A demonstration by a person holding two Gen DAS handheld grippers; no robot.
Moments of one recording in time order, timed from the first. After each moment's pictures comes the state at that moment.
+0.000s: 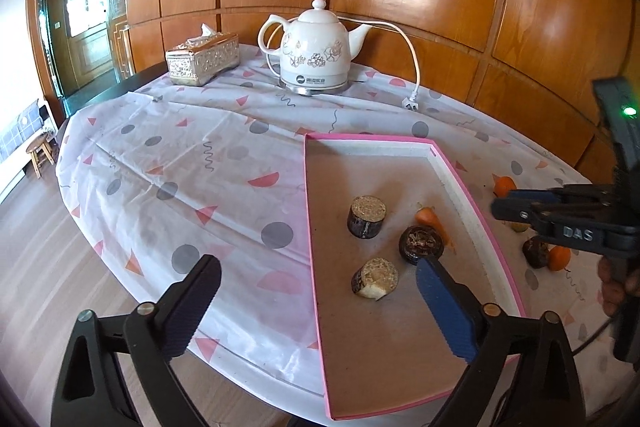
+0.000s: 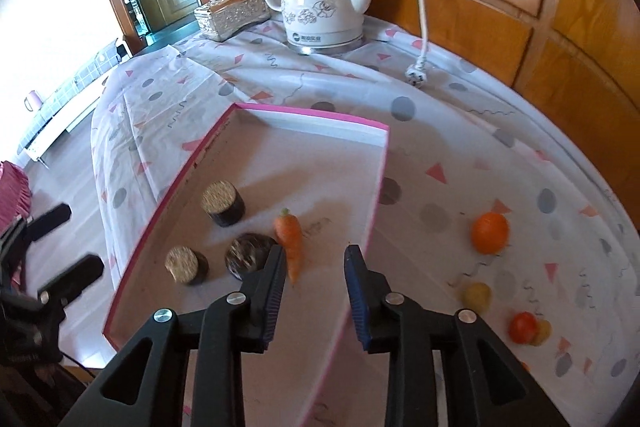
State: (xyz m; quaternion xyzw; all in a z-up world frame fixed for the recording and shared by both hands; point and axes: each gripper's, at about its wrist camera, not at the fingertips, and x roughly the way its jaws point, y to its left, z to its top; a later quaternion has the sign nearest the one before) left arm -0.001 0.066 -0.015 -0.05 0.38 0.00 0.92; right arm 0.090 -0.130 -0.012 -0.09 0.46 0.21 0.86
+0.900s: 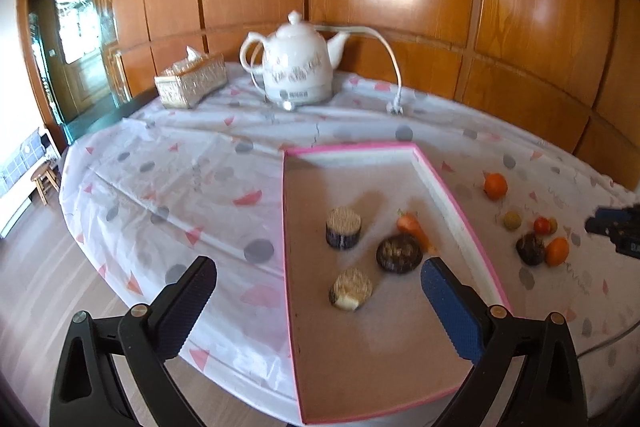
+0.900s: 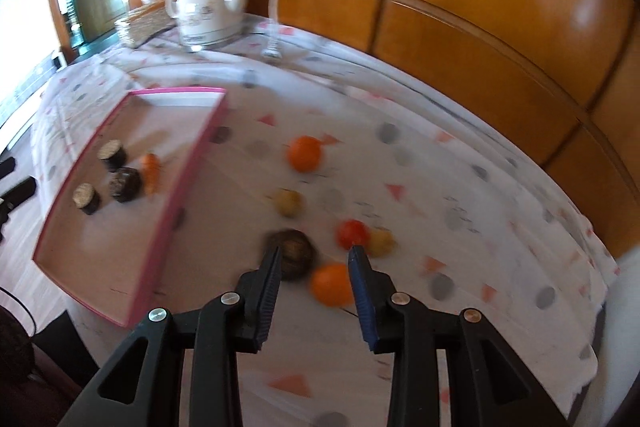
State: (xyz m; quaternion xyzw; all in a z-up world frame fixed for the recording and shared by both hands) left arm 0.000 0.035 0.000 -0.01 0.36 0.00 0.93; right arm 0.041 -0.274 0.003 -0.10 0.46 0.07 0.88
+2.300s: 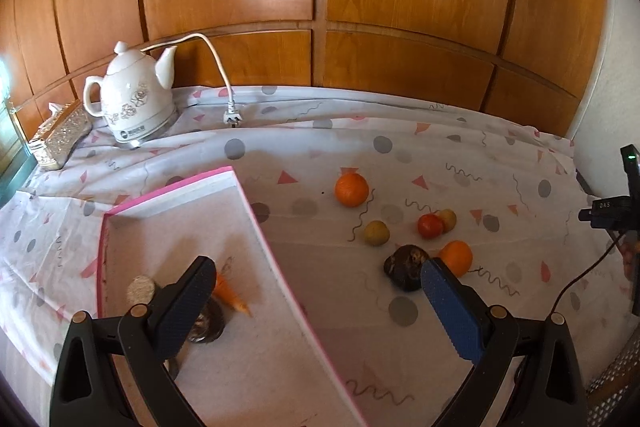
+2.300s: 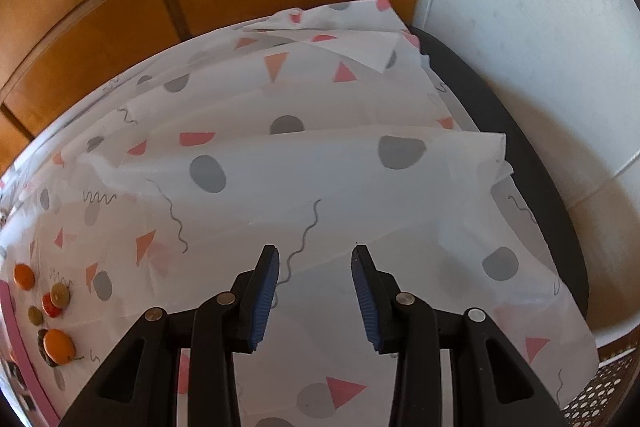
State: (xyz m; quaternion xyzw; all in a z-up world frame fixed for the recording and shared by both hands) left arm 0.057 -0.121 0.001 0.05 0.38 -0.18 0.90; right arm -0.015 -0.571 -0.042 0.22 0.48 -0.30 0.79
